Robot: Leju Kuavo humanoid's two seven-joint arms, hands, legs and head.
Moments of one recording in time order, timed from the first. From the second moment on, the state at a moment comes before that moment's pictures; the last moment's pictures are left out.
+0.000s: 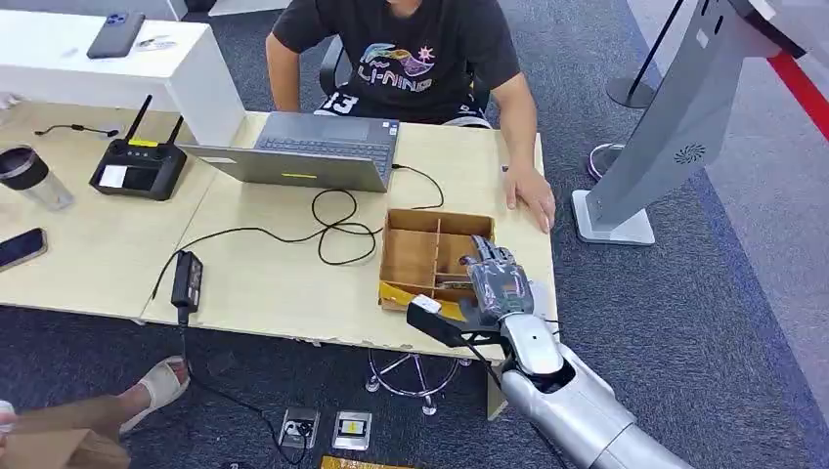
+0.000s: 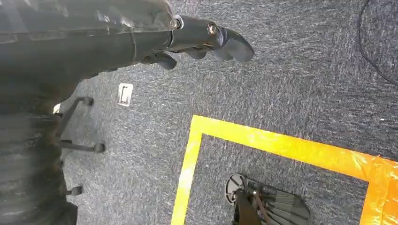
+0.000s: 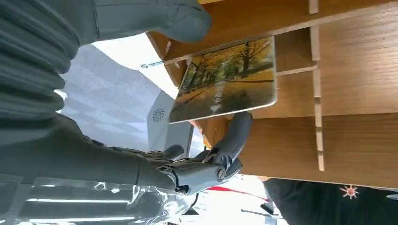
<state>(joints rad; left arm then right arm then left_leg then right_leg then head) -0.12 0.08 -0.89 -0.19 1.04 0.61 -0.06 -0.63 -0.07 0.91 -0.92 1.06 -0.21 0.30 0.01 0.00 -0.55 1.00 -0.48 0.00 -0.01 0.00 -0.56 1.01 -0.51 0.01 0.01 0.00</state>
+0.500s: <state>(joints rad) -0.12 0.08 -0.89 -0.19 1.05 0.61 -0.06 -0.62 -0.08 0.90 -0.92 1.06 -0.21 0.30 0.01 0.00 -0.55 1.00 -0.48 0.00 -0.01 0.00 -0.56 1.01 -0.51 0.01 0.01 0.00</state>
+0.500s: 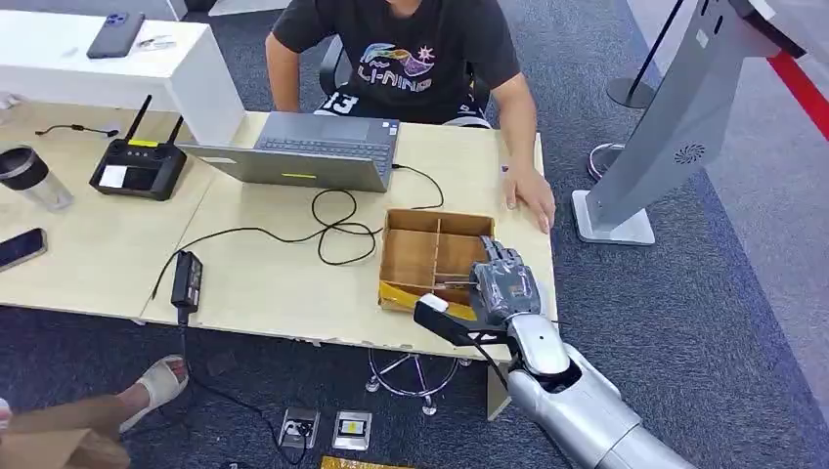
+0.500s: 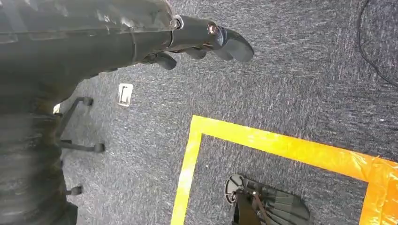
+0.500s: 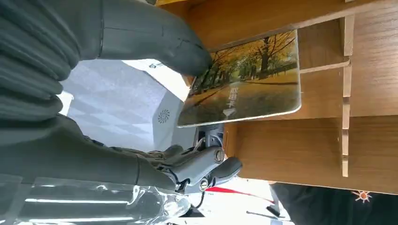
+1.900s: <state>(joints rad) -0.12 0.08 -0.90 -0.19 1.04 0.60 -0.07 -0.62 -0.08 0.89 -0.93 1.09 -0.21 0.29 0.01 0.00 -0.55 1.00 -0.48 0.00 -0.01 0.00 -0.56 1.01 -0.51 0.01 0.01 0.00</state>
